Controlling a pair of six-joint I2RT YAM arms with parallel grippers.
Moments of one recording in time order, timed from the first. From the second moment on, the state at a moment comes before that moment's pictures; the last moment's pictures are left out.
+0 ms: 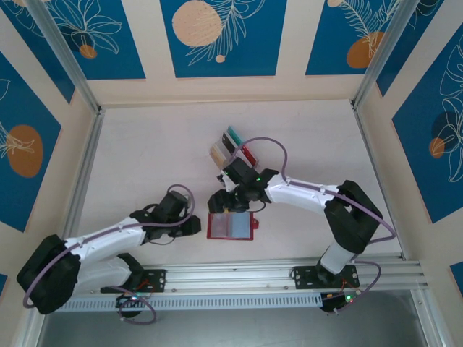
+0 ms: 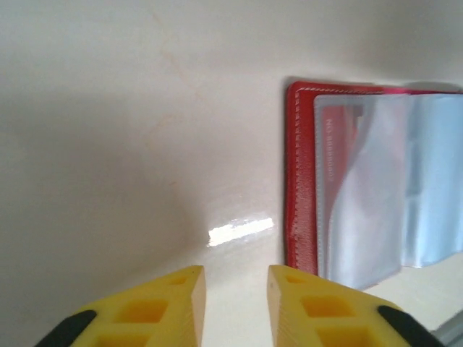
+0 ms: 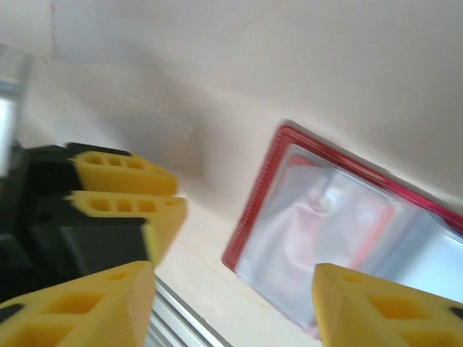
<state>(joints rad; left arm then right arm) -0.71 1.08 0.42 -0.34 0.18 -0.78 0.84 1.62 1.04 -0.48 -0.41 0.67</state>
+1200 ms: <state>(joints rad) -0.64 1.22 0.60 -0.26 0.27 -0.67 0.36 1.77 1.55 -0.69 -0.24 0.44</state>
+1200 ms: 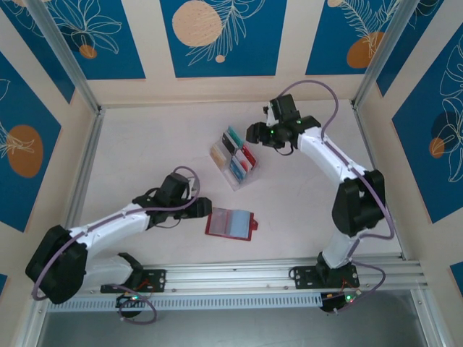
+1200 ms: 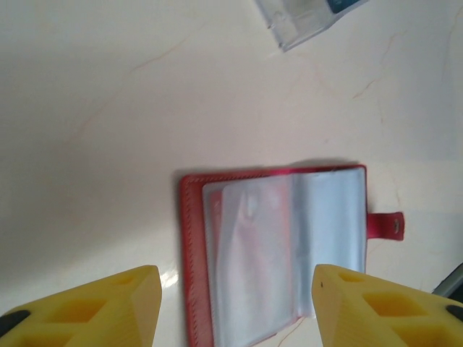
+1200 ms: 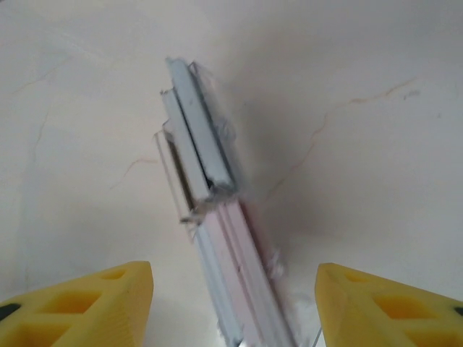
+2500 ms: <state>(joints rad) -0.60 1.48 0.73 -0.13 0.35 -0.67 0.38 1.90 1.59 -0.83 -0.43 0.34</state>
